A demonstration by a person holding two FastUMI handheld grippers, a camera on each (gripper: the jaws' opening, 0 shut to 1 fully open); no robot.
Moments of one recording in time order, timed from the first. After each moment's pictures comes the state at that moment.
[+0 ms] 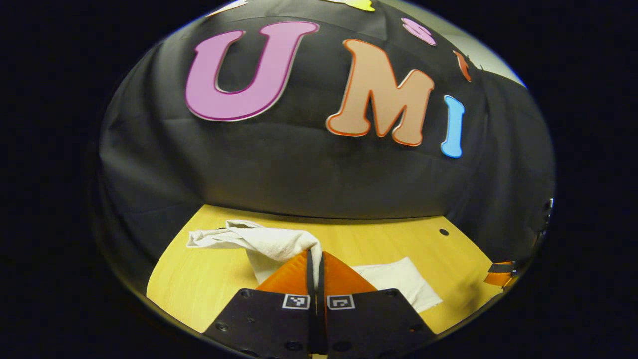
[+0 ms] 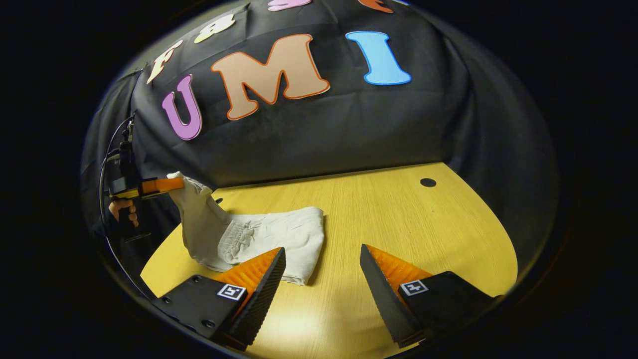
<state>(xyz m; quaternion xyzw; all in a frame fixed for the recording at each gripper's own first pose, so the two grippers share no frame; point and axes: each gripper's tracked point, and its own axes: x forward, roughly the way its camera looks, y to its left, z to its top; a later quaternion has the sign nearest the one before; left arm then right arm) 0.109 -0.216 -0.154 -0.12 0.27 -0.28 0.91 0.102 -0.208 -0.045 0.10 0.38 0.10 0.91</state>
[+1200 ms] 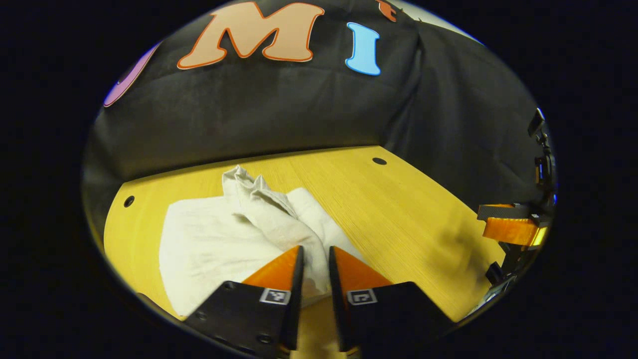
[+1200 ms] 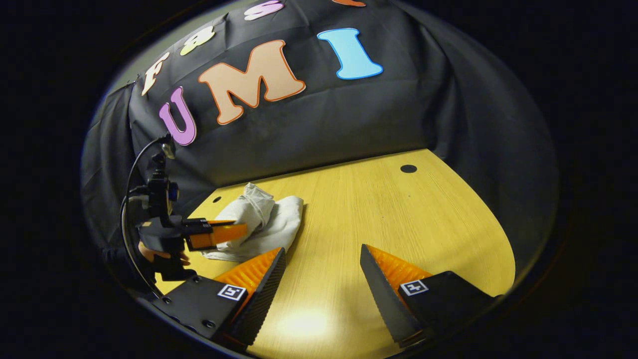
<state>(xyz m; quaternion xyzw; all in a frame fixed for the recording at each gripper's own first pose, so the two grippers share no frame) -0.070 -0.410 -0.227 -0.03 0.35 -0.43 0.83 0.072 -0.267 -0.049 0.13 0.38 0.11 0.91</state>
